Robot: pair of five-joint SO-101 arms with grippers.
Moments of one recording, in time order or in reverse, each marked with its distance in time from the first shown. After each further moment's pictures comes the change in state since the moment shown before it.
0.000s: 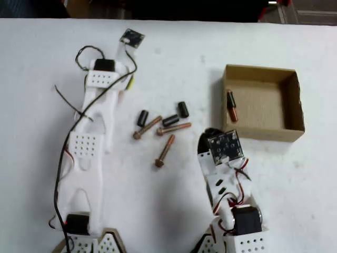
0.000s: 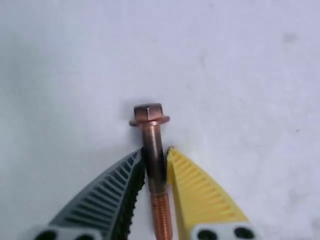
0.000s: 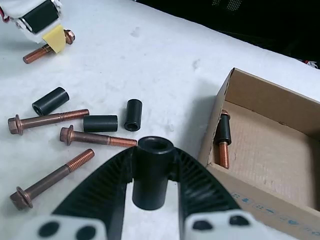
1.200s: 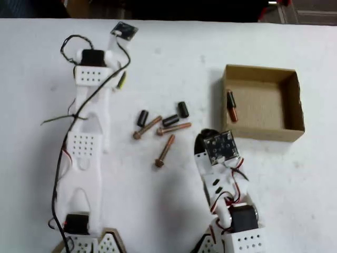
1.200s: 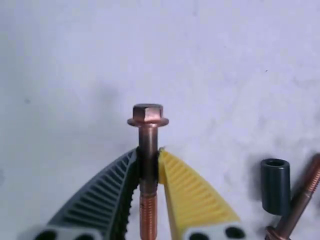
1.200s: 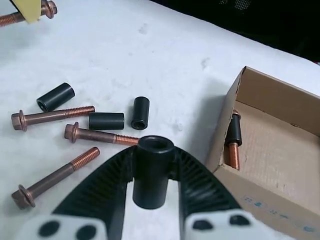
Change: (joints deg) left arm -1.2 -0.1 -22.2 27.0 0.1; right arm -1.4 -0.2 4.4 -4.5 0.0
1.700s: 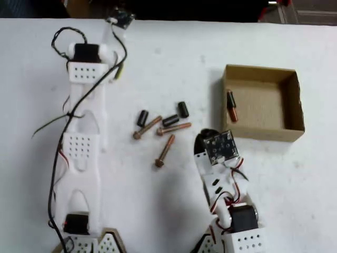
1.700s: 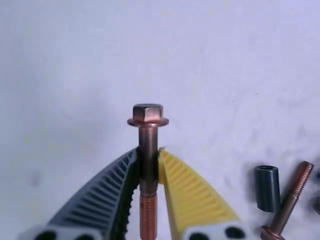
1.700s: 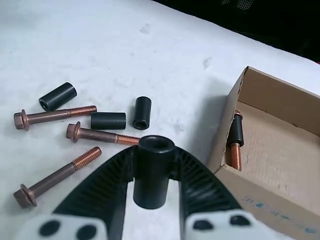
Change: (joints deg) left arm 0.0 -8.7 0.0 0.0 0.0; right arm -0.2 0.0 0.0 0.0 0.0
